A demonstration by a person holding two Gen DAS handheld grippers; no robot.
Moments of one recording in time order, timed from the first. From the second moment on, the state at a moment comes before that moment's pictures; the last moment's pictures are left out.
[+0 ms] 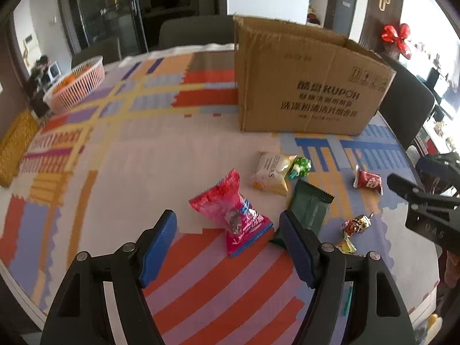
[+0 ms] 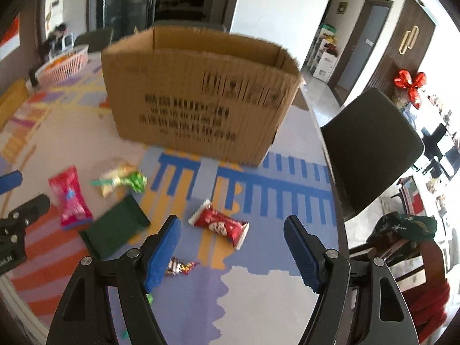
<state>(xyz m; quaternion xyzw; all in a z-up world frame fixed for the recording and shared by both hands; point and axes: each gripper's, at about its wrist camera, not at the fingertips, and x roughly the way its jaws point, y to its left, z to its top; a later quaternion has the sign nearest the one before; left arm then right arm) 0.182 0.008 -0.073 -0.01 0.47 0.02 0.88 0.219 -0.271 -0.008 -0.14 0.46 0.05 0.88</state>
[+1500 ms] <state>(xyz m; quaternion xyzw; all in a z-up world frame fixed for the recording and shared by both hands) 0.226 0.007 -0.118 -0.03 0.51 0.01 0.86 0.271 -0.265 -0.073 -0.16 0.55 0.15 0.81</state>
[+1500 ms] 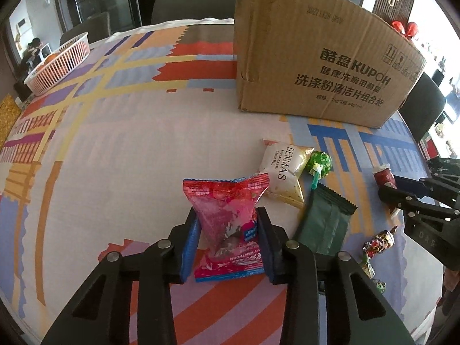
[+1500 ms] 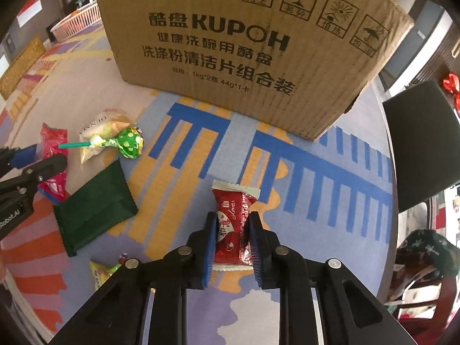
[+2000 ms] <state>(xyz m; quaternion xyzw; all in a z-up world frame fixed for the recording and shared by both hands) 0.207 0.010 -0.085 -0.03 0.47 -0.01 0.88 0.235 -0.265 -0.031 -0.11 0.50 0.14 0.85</state>
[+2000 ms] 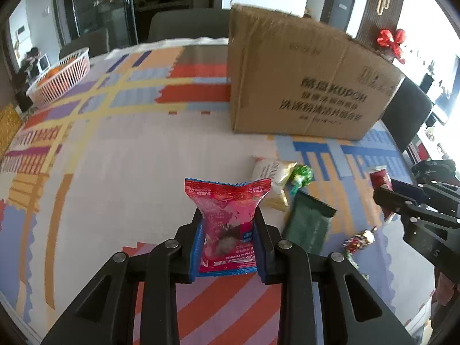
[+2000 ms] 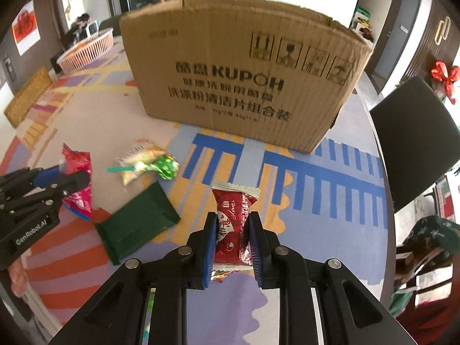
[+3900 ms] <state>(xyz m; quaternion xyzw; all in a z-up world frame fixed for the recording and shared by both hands) 0.329 -0.033 0.076 -0.01 0.32 -0.11 0.94 0.333 -0.275 0.116 -0.01 0.35 0.13 0.93</state>
